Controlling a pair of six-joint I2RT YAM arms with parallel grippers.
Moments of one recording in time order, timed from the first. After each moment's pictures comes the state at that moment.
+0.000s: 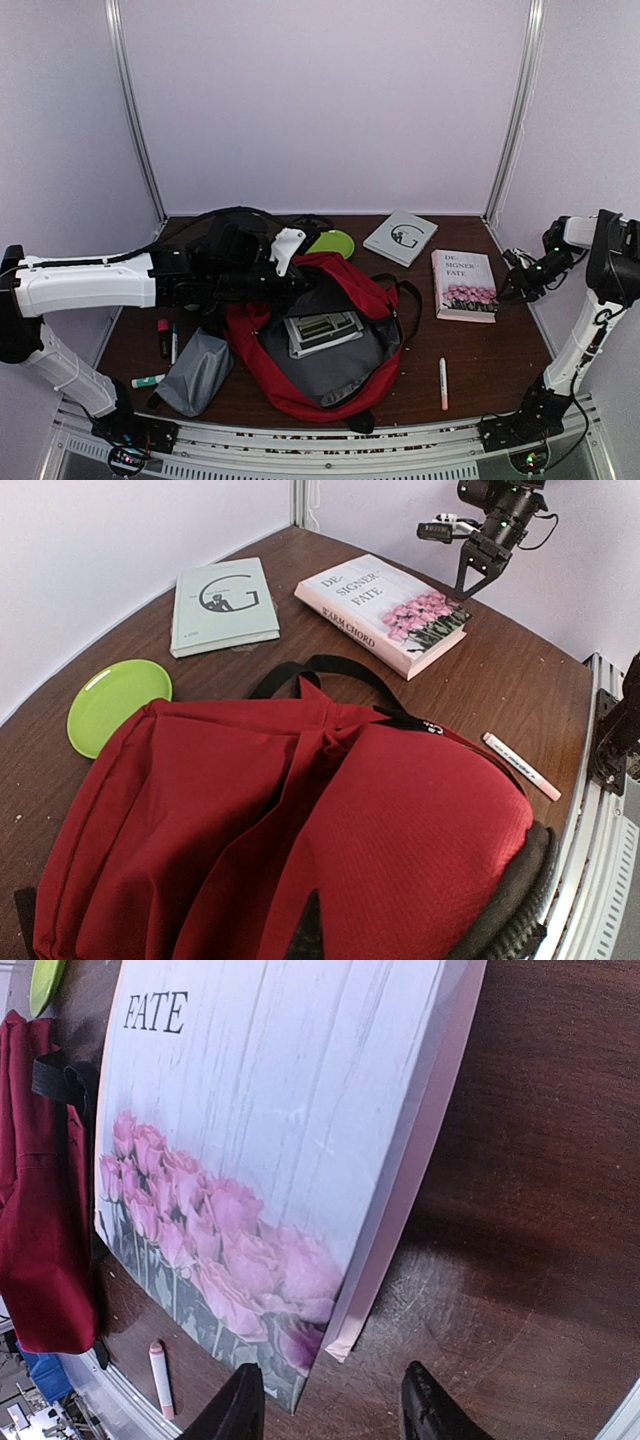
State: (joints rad) left arm -1.03 1.43 1.09 -0.18 -0.02 -0.11; right arm -0.41 1.84 1.26 -1.06 -0.55 -0.50
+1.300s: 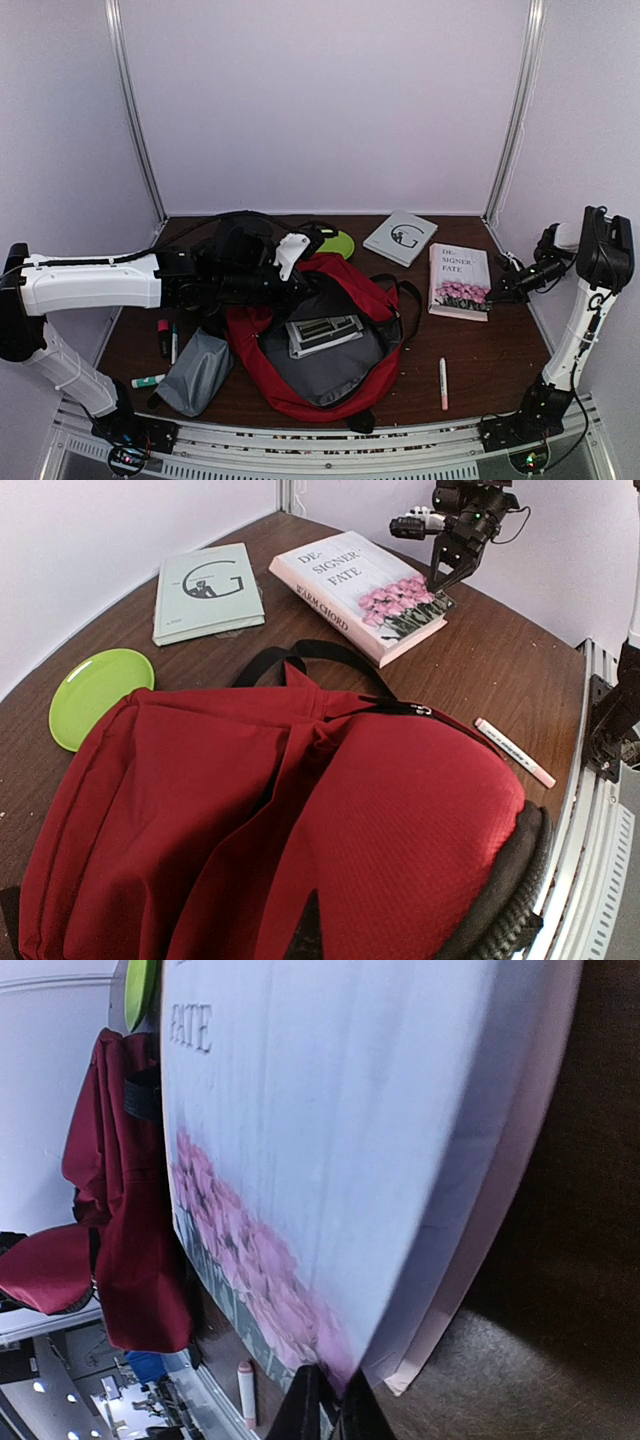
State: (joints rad) left arm -1.03 1.45 1.09 -0.19 0.02 -0.11; right arm -0.42 2.04 1.34 -1.16 -0.82 -0.52
